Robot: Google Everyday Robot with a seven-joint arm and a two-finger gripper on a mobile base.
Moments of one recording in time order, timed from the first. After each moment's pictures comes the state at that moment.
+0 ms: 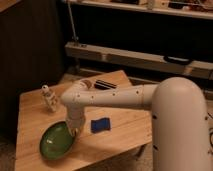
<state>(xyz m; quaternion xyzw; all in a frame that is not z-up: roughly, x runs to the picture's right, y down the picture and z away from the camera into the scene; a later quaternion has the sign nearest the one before) -0.187 0.214 0.764 -0.24 -0.39 -0.67 0.59</state>
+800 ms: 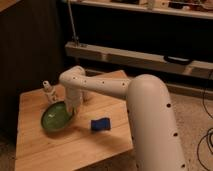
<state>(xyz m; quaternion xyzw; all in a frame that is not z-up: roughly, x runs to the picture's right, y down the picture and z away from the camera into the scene) -0.157 0.130 0.831 -0.26 -0.33 -0.60 0.68</state>
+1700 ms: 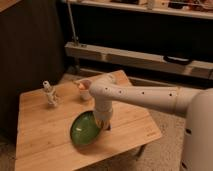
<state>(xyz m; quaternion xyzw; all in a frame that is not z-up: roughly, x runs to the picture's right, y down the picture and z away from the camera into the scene) -0.016 0.214 0.732 -0.31 -0.30 -0.60 0.67</state>
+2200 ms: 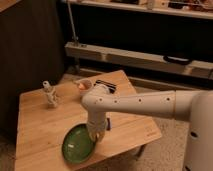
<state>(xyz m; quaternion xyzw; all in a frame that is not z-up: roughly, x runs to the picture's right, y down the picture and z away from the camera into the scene) -0.075 0.244 0.713 -0.29 -0.35 -0.65 0.61</state>
